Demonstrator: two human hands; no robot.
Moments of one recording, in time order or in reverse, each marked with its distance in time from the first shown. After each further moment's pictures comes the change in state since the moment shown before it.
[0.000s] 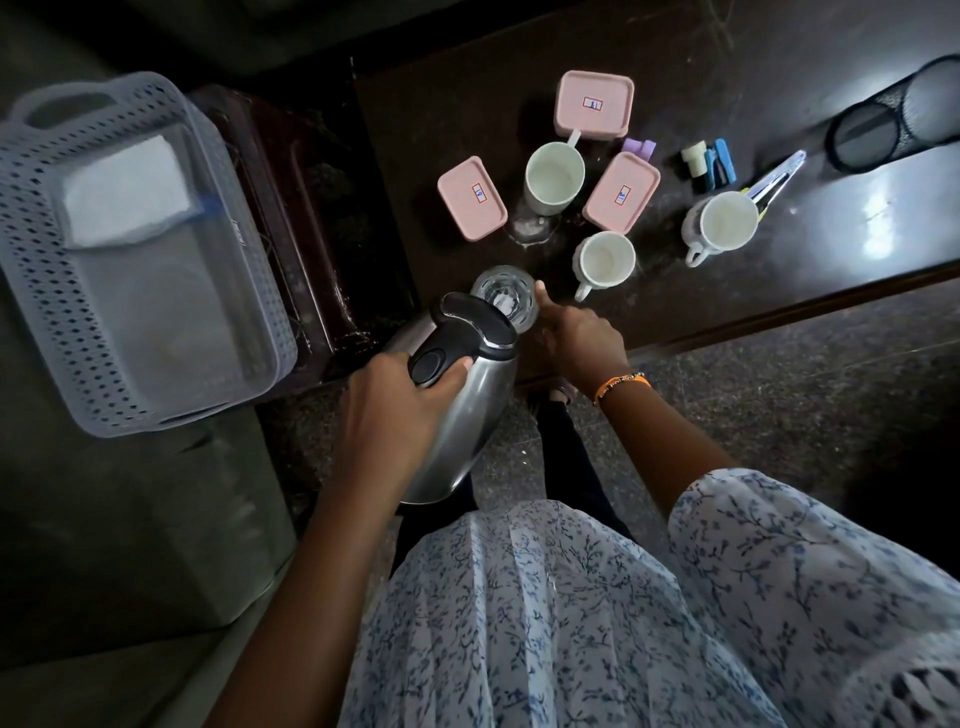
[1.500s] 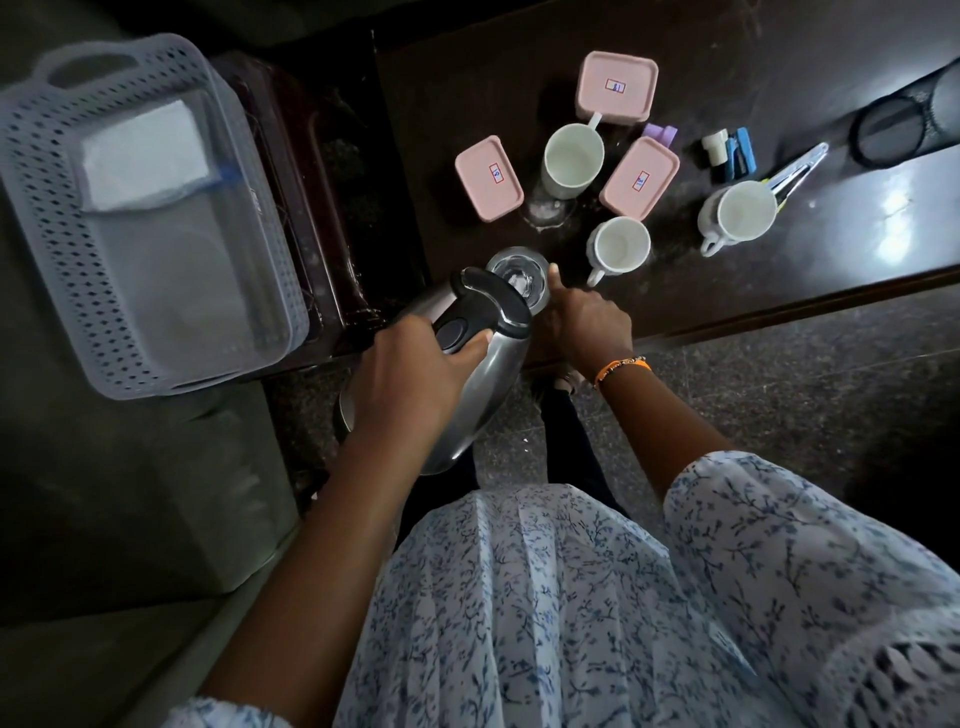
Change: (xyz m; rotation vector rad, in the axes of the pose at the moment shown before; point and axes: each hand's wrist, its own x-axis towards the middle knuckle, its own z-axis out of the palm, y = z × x) left_hand 0.000 0.009 0.001 0.092 -0.014 -0.008; right_hand 0.000 -0.006 0.004 -0.095 0.060 0.000
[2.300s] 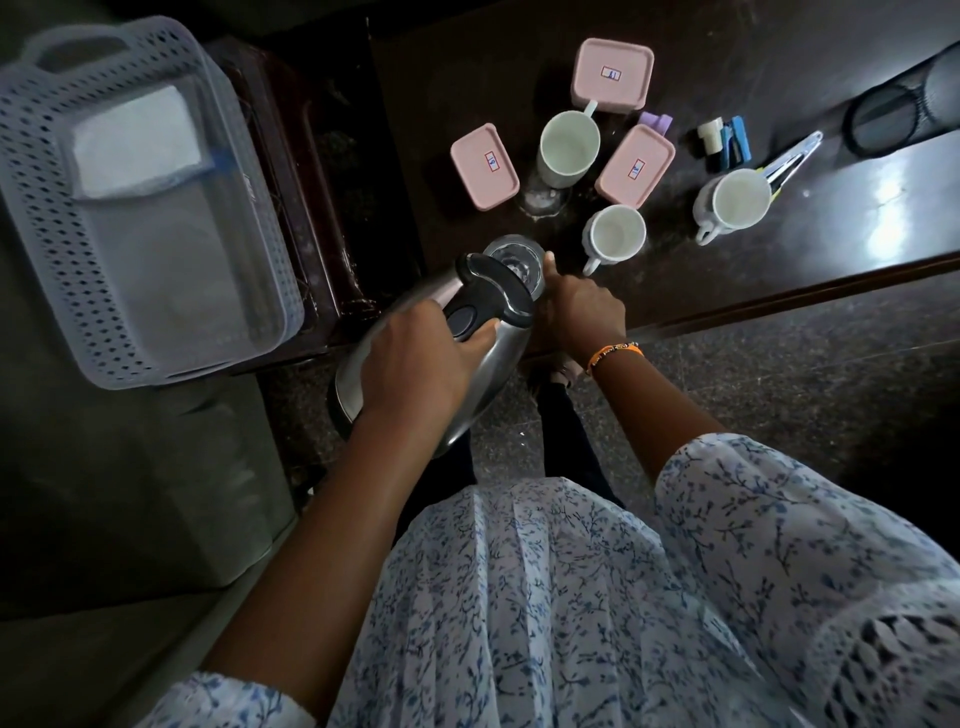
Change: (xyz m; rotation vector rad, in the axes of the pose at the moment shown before) left_hand -0.005 0.007 0.007 0.094 0.011 0.043; right_hand 0.004 -0.001 0.007 -0.034 -0.001 0.003
